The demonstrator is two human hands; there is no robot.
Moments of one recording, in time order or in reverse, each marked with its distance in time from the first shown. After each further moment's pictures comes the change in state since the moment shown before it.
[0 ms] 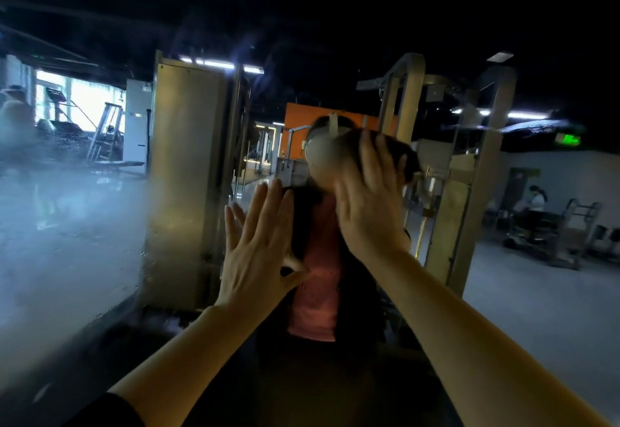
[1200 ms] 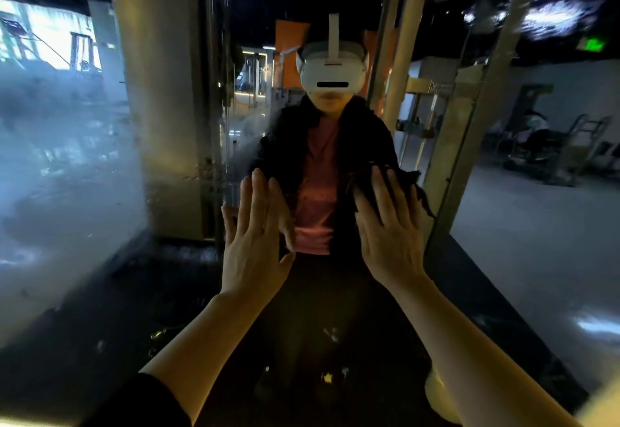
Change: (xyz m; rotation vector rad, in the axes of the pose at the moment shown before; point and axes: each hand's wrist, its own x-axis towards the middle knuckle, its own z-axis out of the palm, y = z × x) left_hand -0.098 0.037 0.038 -0.072 -0.279 -0.170; right_hand -0.184 0.048 -0.010 -0.098 -0.183 -0.042
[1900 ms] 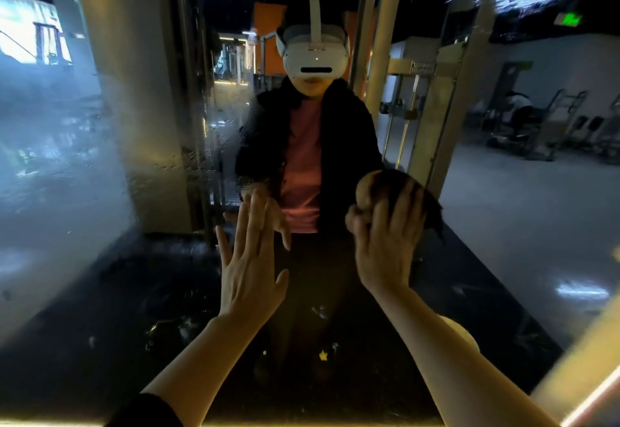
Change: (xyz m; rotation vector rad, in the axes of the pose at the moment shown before) left_hand -0.045 0.012 0.024 -0.004 -0.037 0.015; right_hand -0.050 -0.012 -0.010 0.050 -0.162 0.495
